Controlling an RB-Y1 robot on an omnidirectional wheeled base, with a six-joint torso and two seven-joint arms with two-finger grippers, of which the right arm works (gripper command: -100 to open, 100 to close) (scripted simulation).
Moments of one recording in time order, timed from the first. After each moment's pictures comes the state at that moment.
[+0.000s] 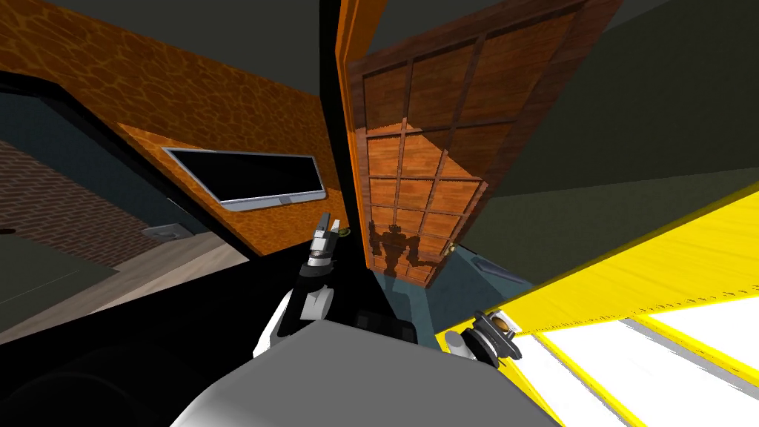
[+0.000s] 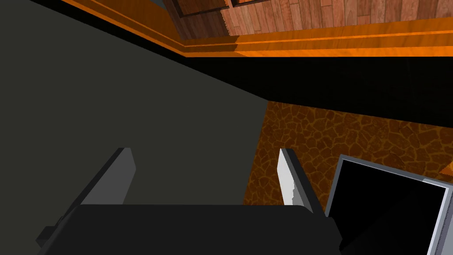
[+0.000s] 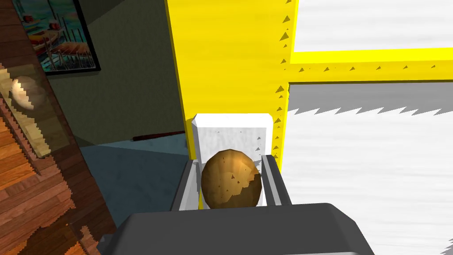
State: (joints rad) arm 0.14 -0.08 -0.15 -0.91 -1.10 -1.07 -0.92
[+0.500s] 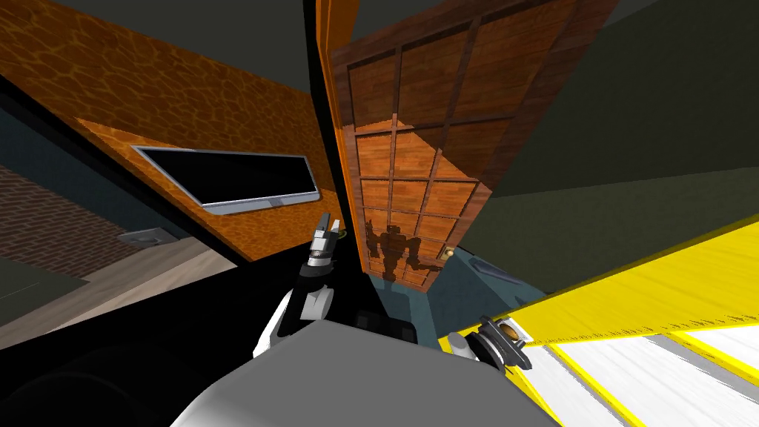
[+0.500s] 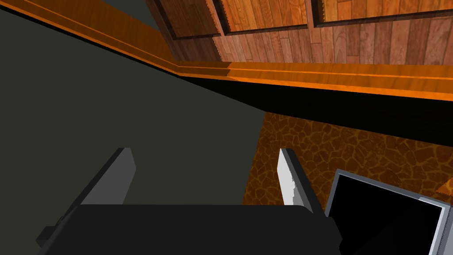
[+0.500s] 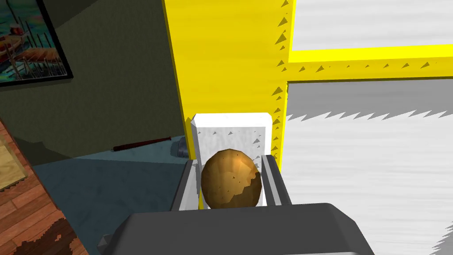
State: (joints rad) arm 0.15 -0.08 -0.18 -0.91 -1.13 -1.08 -0.92
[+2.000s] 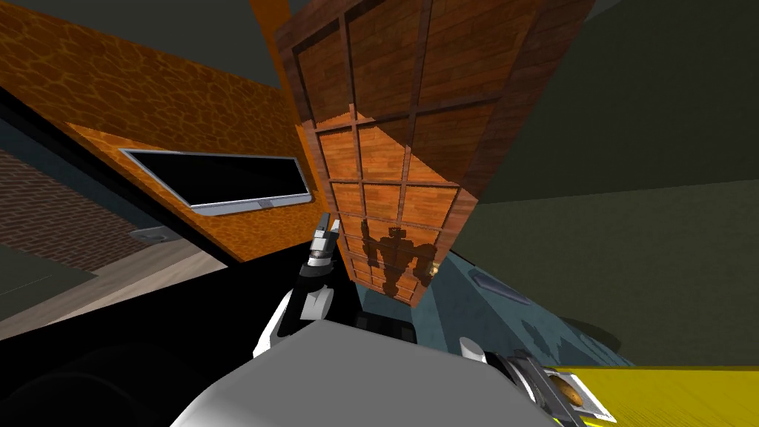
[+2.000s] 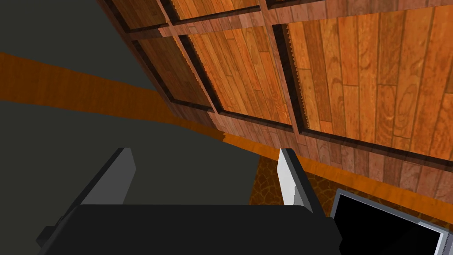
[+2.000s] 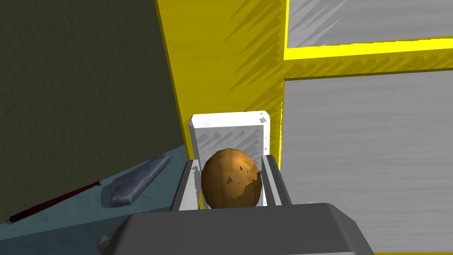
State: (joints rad) arm 0.12 -0.06 -0.37 -0.87 -1.29 -1.21 -0.87
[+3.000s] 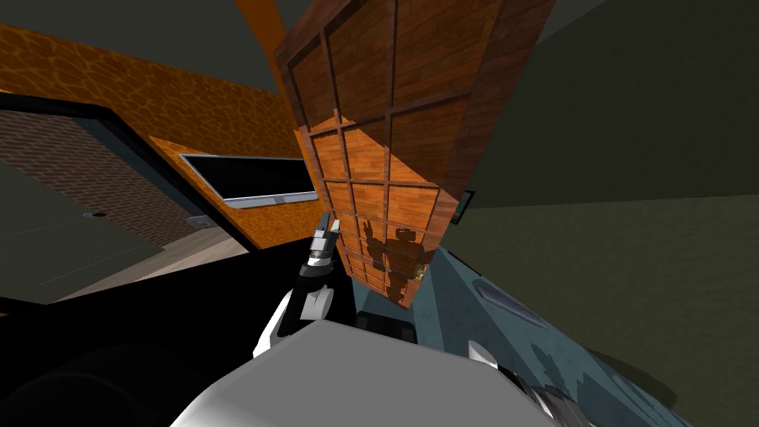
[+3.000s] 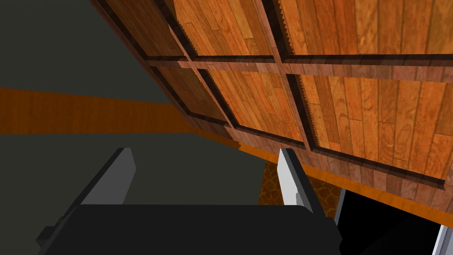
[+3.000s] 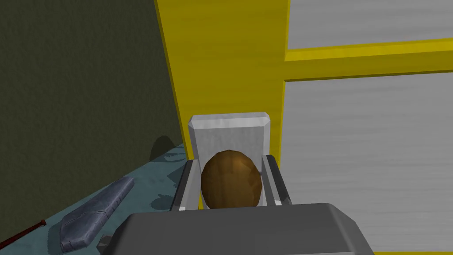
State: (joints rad) arm 0.10 -0.04 -0.49 -0.87 -1.41 -1.31 -0.80
